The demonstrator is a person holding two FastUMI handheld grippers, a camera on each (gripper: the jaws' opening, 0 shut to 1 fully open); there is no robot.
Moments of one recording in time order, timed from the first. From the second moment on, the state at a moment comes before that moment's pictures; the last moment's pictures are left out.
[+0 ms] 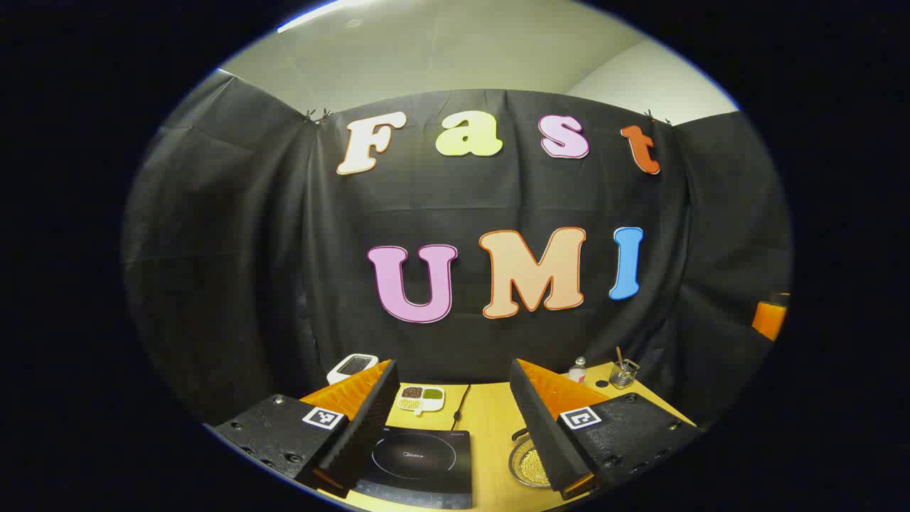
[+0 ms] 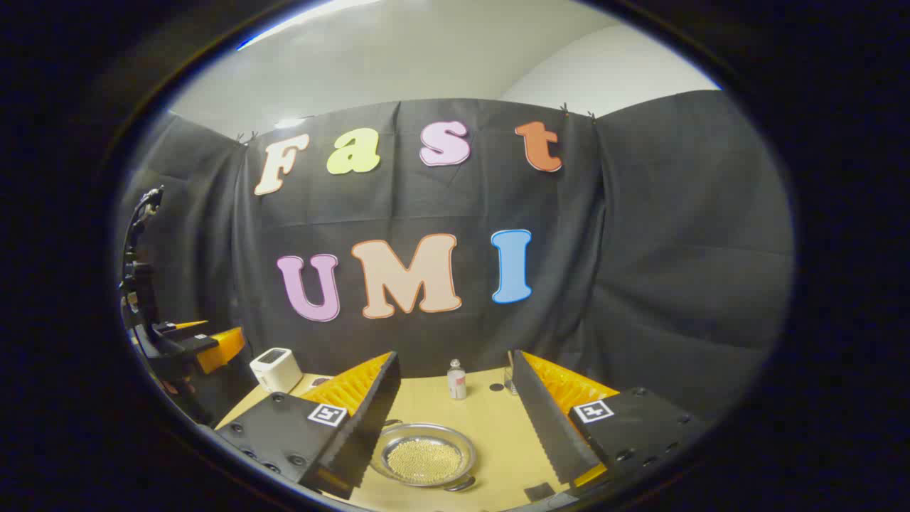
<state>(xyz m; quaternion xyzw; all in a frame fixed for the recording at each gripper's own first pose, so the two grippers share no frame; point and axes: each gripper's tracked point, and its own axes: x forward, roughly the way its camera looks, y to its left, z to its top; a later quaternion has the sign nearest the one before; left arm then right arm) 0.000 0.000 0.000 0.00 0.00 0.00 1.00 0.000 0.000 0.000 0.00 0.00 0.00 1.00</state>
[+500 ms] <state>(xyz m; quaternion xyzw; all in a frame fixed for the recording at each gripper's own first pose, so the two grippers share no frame) -0.008 0.011 -0.003 0.01 0.00 0.00 1.00 -0.010 0.012 -0.005 -0.01 0.00 0.00 1.00</state>
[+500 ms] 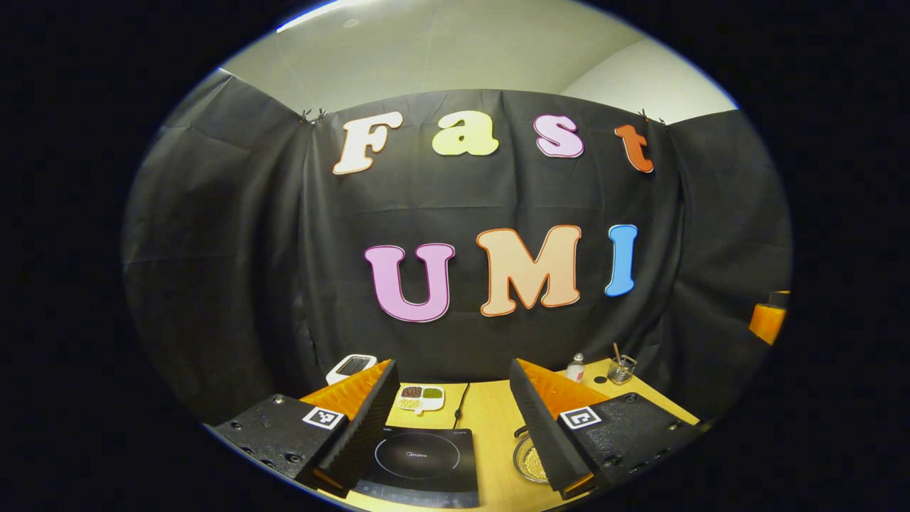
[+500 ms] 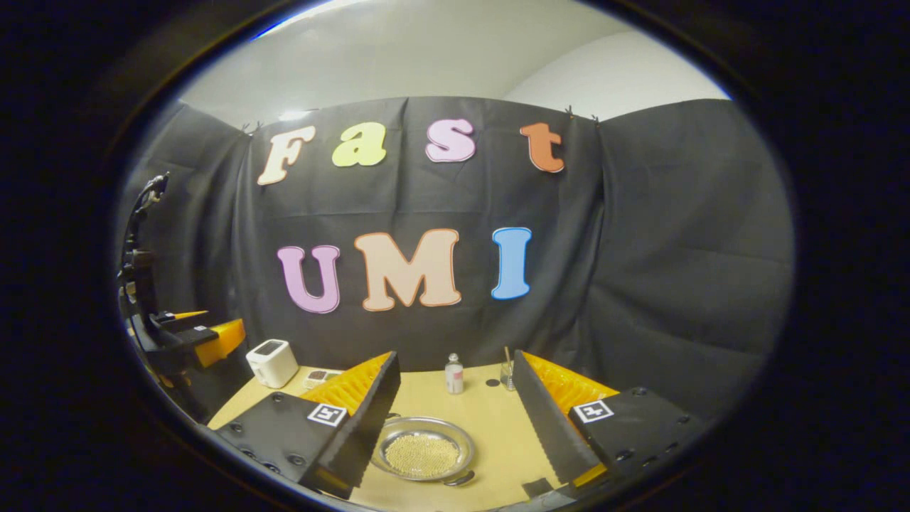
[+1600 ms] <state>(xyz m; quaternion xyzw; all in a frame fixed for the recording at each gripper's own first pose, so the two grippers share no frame) -0.019 -0.044 0.006 -0.02 0.00 0.07 1.00 0.084 -0.033 -0.008 0.01 0.01 0.10 0.99</state>
